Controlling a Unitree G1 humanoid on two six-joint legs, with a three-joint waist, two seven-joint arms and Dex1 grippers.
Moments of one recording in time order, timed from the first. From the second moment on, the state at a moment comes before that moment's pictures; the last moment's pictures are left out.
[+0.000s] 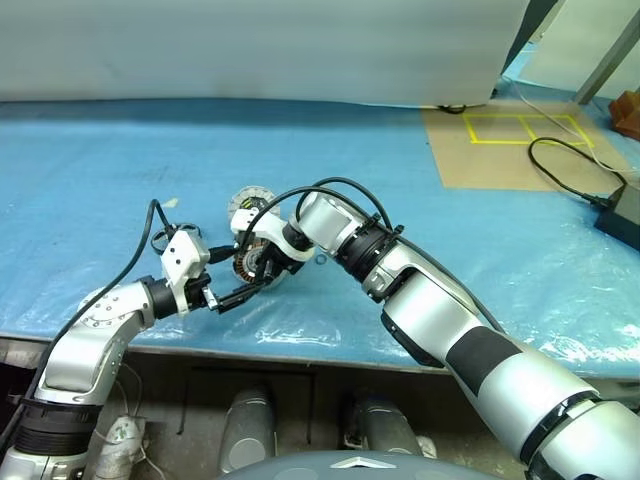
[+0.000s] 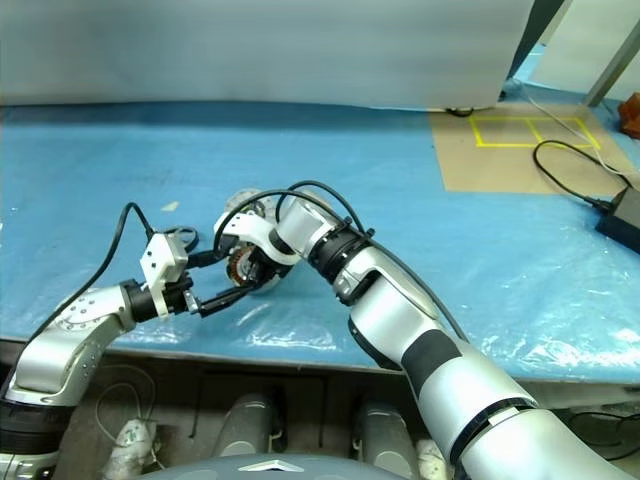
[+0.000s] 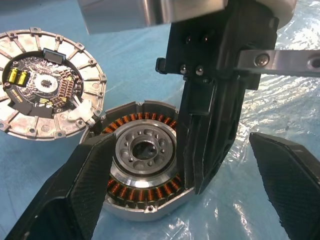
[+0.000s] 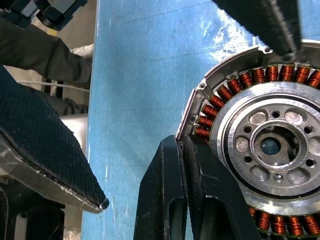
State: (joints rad) left arm -0.06 0.63 0.08 -0.25 -0.43 0.36 -0.90; right arm -1.23 0.07 0.61 0.80 -0.15 0.85 1.31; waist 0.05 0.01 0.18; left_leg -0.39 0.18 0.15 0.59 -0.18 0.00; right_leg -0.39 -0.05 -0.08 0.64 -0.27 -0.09
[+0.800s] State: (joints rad) left arm -0.10 0.70 0.15 -0.17 -0.45 0.36 -0.94; right arm -1.25 -0.14 0.60 0.49 -0.01 1.01 1.47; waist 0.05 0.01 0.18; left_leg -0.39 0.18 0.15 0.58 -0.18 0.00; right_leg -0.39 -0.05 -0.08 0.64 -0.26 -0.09
